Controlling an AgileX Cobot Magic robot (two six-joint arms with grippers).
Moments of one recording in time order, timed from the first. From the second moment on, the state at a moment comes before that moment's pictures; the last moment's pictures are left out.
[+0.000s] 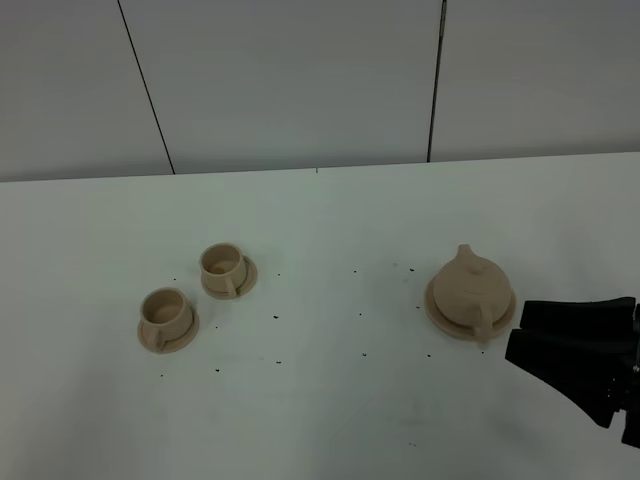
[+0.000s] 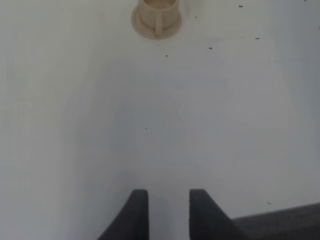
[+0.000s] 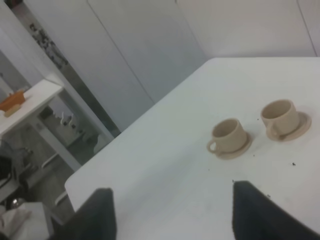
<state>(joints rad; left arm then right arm) 0.00 0.21 -0.51 -0.08 1.05 0.13 -0.08 1.20 -0.38 1.80 1.20 -1.91</state>
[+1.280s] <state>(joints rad) 0.00 0.21 -0.51 -0.08 1.05 0.13 0.34 1.21 -0.72 0.99 0.27 -0.70</state>
